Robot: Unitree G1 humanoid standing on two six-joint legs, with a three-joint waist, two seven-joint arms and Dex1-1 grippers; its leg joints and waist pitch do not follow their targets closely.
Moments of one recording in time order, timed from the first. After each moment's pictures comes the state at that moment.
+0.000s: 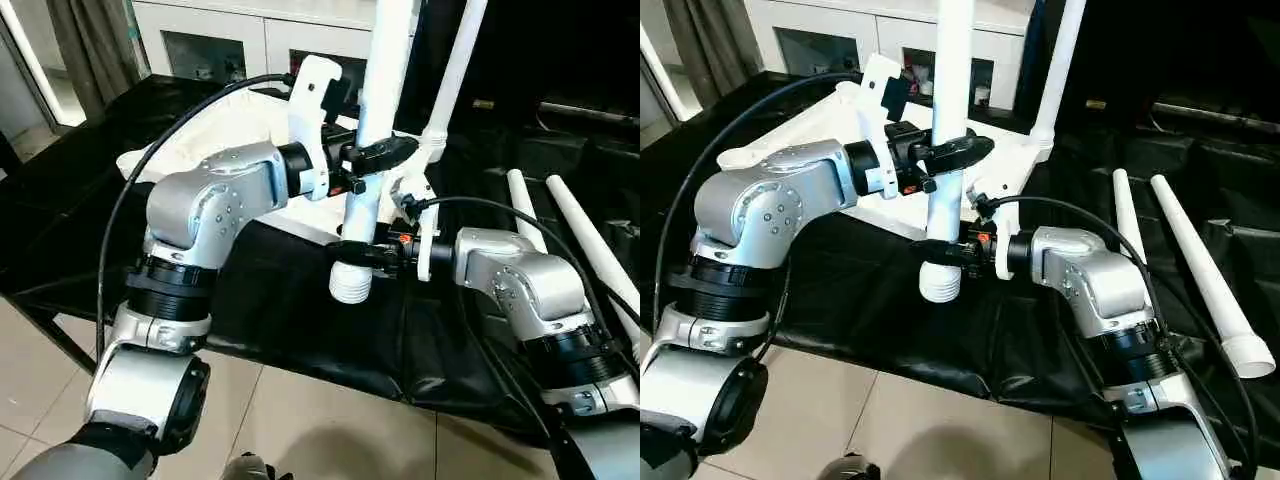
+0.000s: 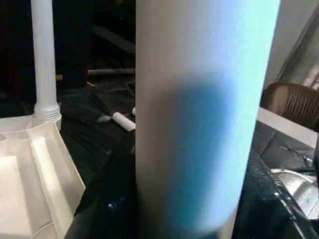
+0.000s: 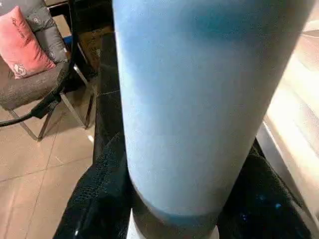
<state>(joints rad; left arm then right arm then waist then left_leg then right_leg) -0.90 0.17 -0.04 0.13 -0.52 0.84 -0.60 -0.61 -0.35 0.17 0.18 0.42 0.65 0.92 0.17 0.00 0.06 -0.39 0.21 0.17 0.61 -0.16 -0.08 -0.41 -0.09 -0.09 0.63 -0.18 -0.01</state>
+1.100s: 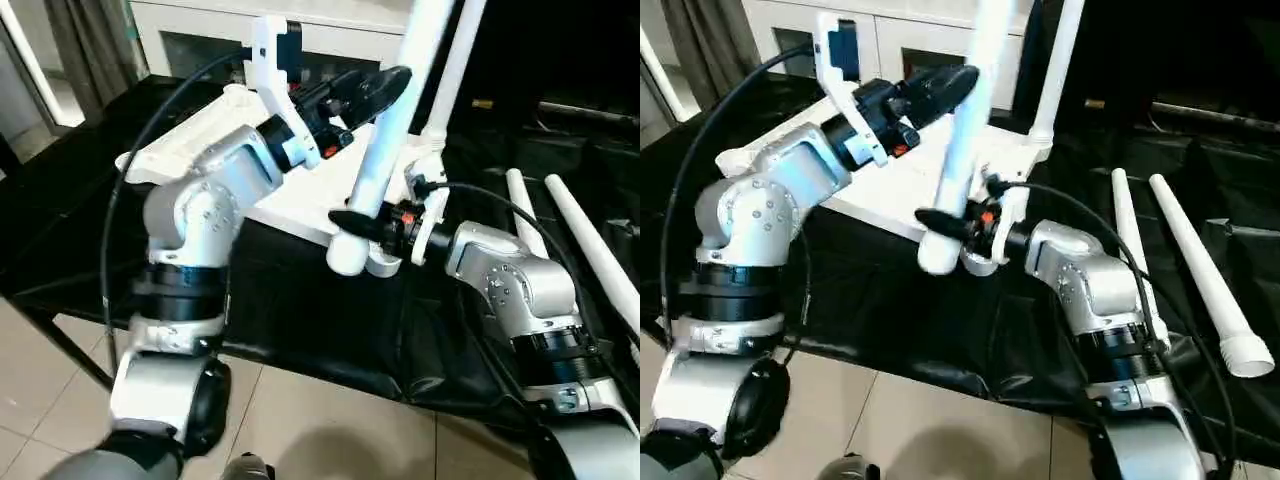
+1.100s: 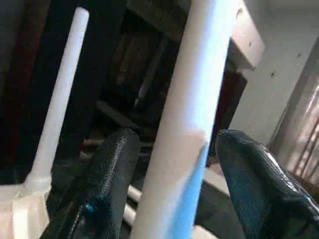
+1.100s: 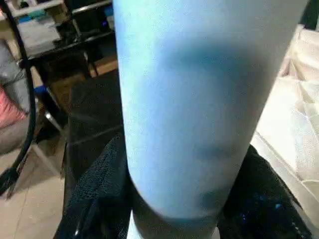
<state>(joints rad) -0.88 0.04 0.14 0.15 -0.61 0.61 -0.55 -0.61 -0.24 0.04 0.23 0.44 0.57 0.75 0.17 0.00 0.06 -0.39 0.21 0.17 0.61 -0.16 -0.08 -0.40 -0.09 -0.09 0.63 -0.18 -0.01</state>
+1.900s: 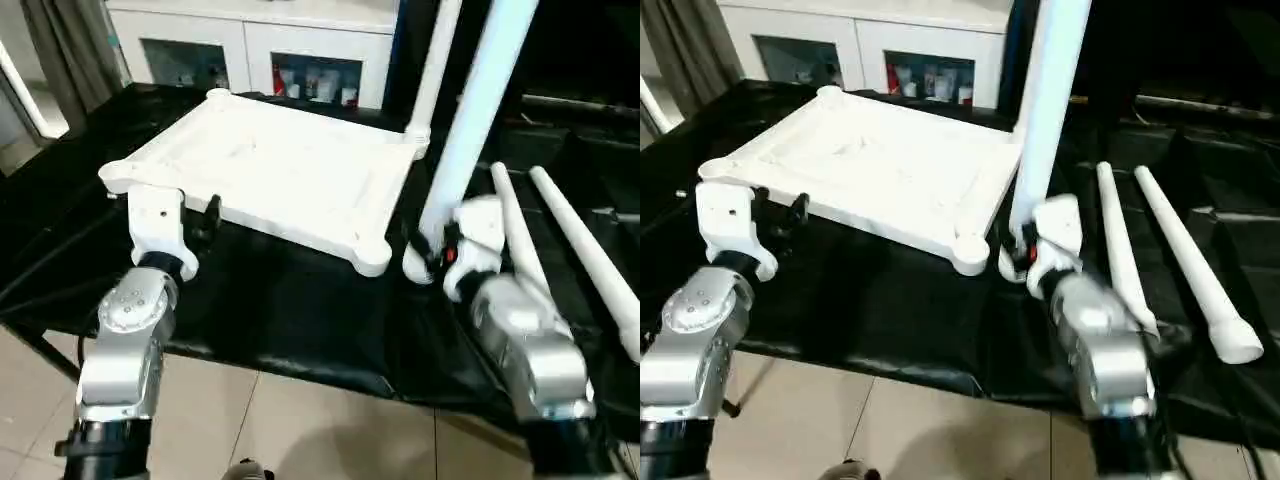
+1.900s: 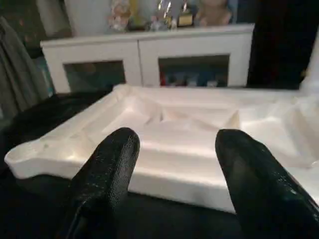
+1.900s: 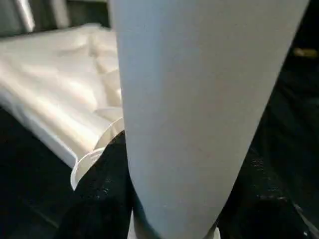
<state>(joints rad) -0.25 0.18 0.12 -0.12 -0.08 0.30 -0.11 -0.24 -0.15 -0.03 0.00 0.15 0.34 0.24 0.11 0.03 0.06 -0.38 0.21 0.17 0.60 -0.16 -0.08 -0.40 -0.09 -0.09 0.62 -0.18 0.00</state>
